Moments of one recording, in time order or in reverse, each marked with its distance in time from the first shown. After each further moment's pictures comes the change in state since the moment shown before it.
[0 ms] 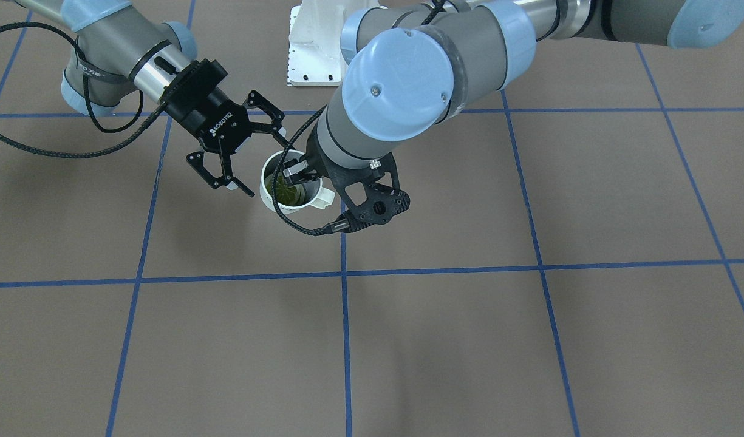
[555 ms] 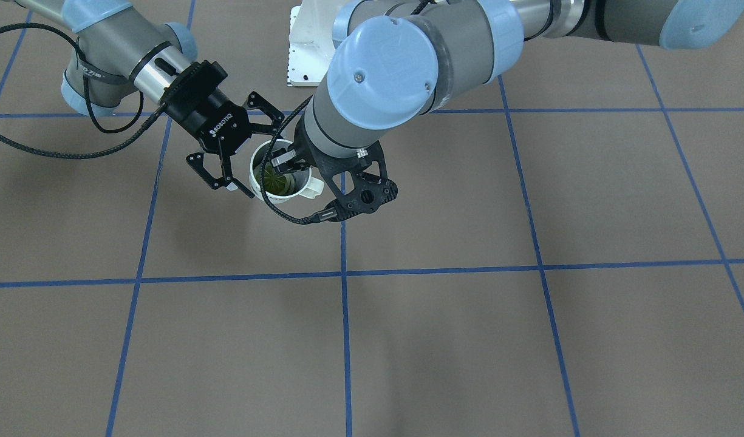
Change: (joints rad) left arm 0.020 -0.010 -0.004 -0.005 -0.006 -0.030; right arm -0.002 0.001 -0.001 0.001 -0.001 0.000
